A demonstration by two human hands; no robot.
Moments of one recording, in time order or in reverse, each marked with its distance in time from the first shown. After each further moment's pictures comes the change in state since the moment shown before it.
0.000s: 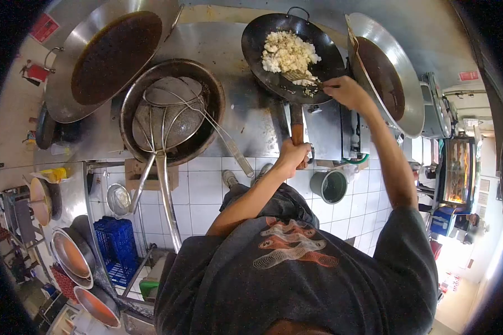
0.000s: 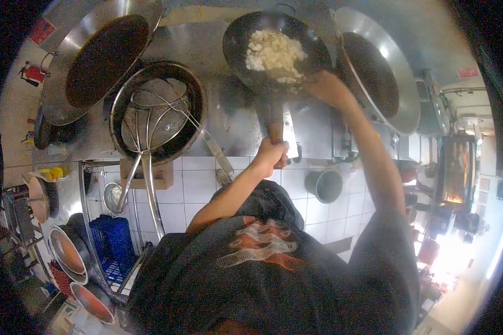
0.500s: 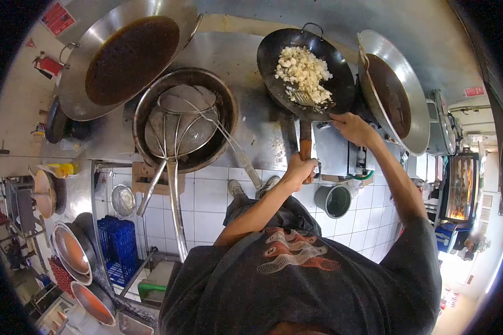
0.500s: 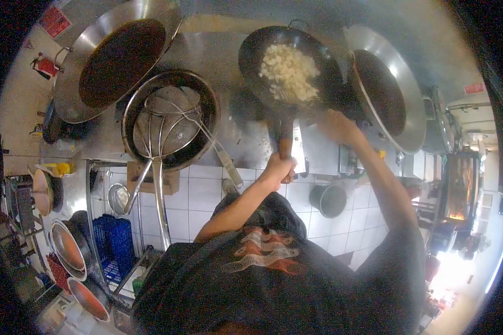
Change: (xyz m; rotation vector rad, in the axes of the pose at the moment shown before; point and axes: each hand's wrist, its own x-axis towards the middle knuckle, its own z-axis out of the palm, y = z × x) left_hand -0.012 0.013 0.002 0.061 0.043 0.021; right_hand -0.017 -0.025 0.018 0.077 -0.059 -0.156
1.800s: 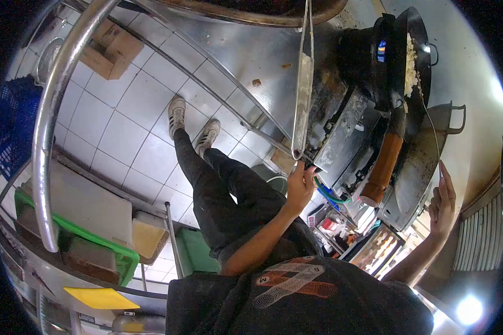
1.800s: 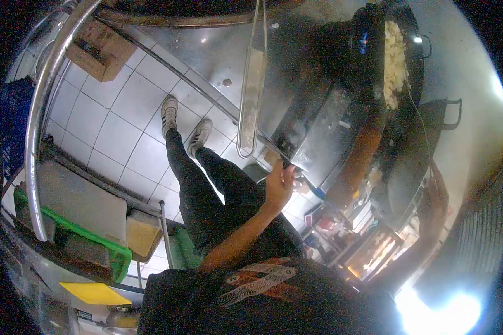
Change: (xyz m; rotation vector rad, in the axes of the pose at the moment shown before) left_hand 0.113 -0.246 0.026 -0.423 0.579 0.513; right_hand -0.059 0.038 -0.017 0.112 0.133 0.281
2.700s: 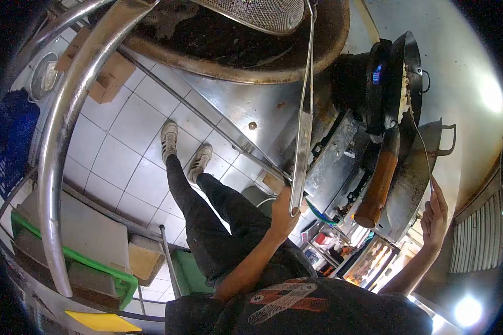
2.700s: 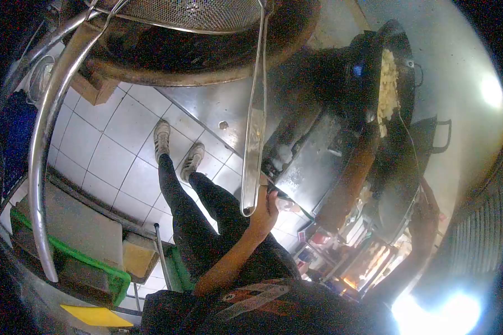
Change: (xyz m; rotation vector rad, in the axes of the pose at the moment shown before) left_hand 0.024 0.030 -0.030 0.347 0.059 0.277; right_hand 0.024 -0.016 0.003 -0.076 0.009 0.046
